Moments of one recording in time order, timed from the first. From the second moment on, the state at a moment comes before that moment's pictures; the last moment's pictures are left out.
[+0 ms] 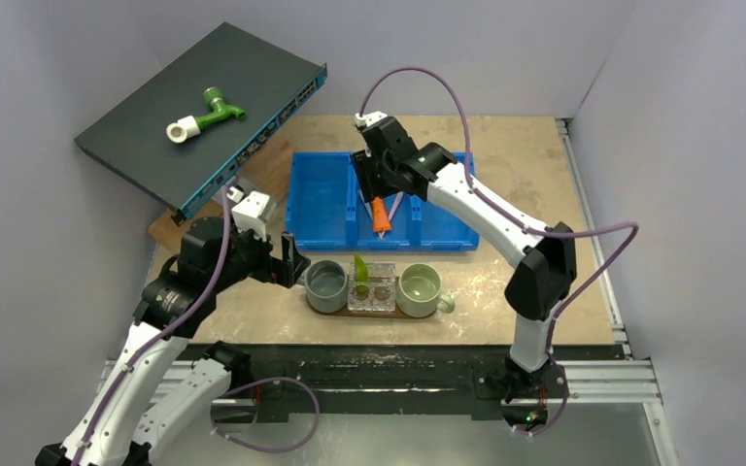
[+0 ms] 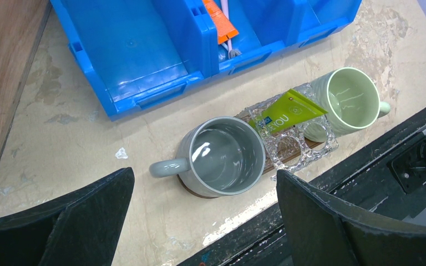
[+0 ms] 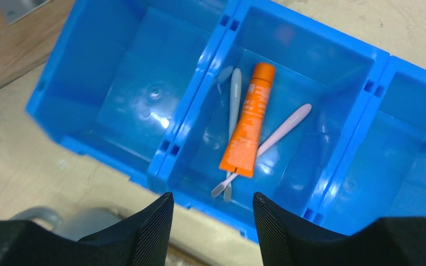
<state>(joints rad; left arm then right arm) -0.41 0.68 0.89 -0.74 0.17 -0.20 0.75 1.83 1.84 -0.80 0.19 0.25</state>
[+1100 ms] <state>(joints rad) -0.41 0.69 0.89 -0.72 0.17 -0.20 0.62 2.32 1.99 -0.67 0.17 0.33</state>
